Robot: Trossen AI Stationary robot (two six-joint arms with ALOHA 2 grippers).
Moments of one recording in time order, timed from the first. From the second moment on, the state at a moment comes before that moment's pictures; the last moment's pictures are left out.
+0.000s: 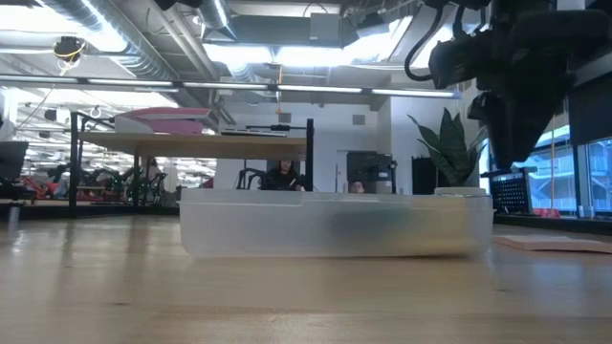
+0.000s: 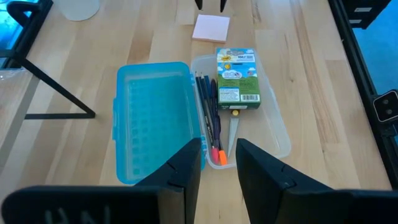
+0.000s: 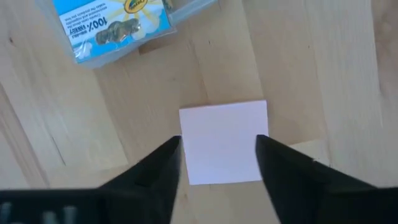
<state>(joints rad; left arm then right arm) -0.36 1.15 1.13 -0.77 -0.32 -0.28 0.24 1.49 1.01 -0.91 -0.01 0.52</state>
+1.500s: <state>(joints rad) -0.36 1.15 1.13 -0.77 -0.32 -0.28 0.25 1.49 1.01 -0.90 -0.07 0.46</state>
